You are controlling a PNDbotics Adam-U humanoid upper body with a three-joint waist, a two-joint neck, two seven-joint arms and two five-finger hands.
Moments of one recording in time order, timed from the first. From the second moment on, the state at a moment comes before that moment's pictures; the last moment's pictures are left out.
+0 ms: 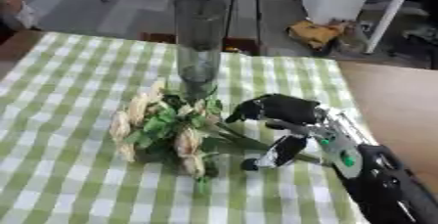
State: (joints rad) left arm -0.40 0.33 0.02 -1.99 0.07 -0.40 0.07; right arm -0.54 -0.49 0.18 -1.33 0.89 -0.85 0.23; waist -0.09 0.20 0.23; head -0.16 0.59
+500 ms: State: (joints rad) left arm -0.40 0.32 0.02 -1.99 0.07 -0.40 0.06; right arm -0.52 -0.45 0.20 -1.25 1.16 -0.82 -0.19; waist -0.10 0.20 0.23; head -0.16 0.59
